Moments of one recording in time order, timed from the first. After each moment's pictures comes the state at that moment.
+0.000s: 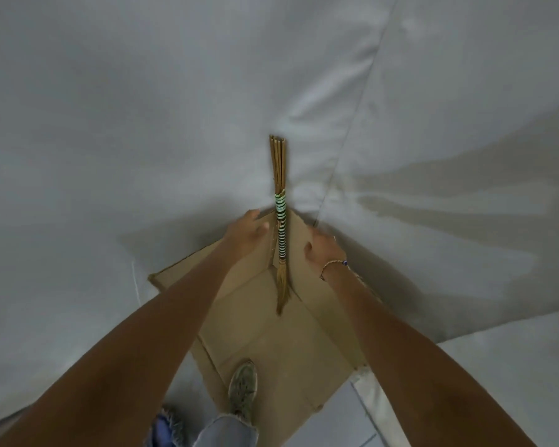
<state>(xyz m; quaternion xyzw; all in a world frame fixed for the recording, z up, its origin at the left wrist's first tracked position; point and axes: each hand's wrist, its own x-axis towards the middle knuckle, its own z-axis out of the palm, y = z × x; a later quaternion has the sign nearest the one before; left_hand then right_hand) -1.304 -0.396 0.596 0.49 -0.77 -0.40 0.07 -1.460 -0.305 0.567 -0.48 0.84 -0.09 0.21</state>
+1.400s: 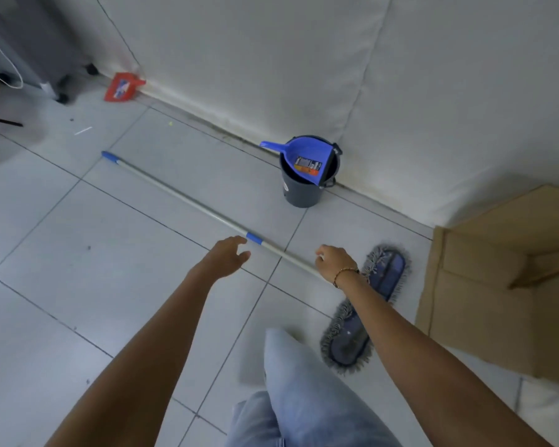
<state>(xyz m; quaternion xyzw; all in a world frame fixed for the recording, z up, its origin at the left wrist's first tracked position) -0.382 0.278 0.630 0.80 -0.44 -0.41 0.05 -0.602 0.159 0.608 -0.76 0.52 0.16 0.35</state>
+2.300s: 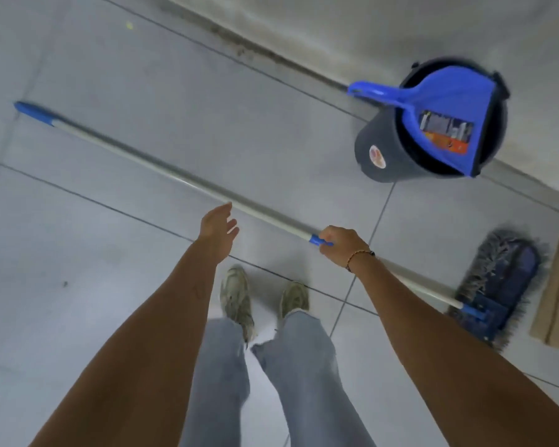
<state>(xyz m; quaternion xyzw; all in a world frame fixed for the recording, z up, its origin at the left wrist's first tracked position) 0.028 0.093 0.265 0.67 0.22 -0.56 0.44 -0.208 0.015 0.263 -0.65 0.56 0.28 0.43</state>
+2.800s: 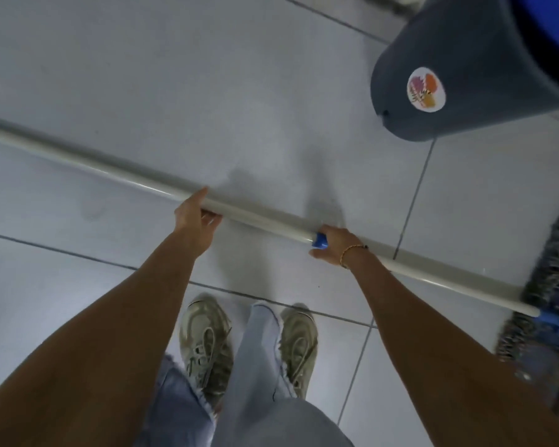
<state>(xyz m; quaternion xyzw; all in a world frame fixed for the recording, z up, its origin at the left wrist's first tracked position) 0.018 0.063 -0.031 0.66 0.24 -0.57 0.43 -0.247 0.013 -0.046 -0.63 0.56 0.34 0.42</state>
